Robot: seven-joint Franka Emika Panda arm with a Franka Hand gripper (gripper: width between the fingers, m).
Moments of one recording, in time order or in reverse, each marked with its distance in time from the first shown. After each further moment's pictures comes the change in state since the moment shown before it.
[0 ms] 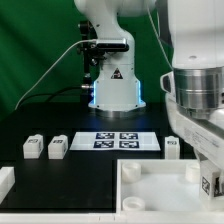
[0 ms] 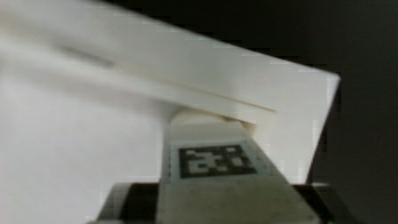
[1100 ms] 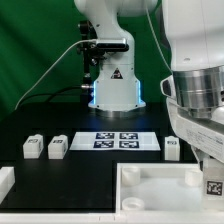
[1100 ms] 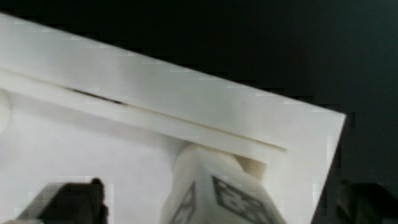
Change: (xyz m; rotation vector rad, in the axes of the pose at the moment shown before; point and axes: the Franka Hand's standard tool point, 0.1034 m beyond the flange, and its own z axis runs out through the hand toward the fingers) arm -0.007 0.010 0.004 0.039 -0.006 -0.375
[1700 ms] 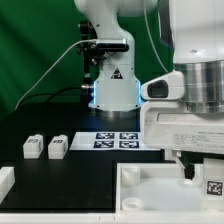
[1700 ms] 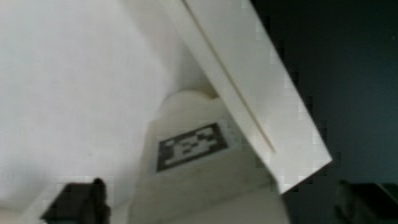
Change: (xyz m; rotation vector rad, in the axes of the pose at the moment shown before) arm 0.010 -0.004 -0.006 -0.019 0.080 -0.635
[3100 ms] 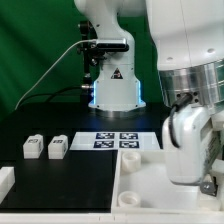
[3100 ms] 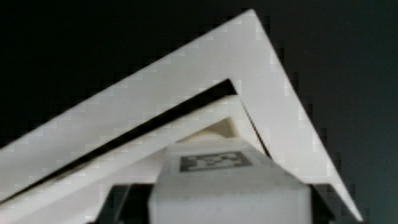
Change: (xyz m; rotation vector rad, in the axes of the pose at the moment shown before) arm 0.006 0.006 0.000 0.012 -0.095 1.562
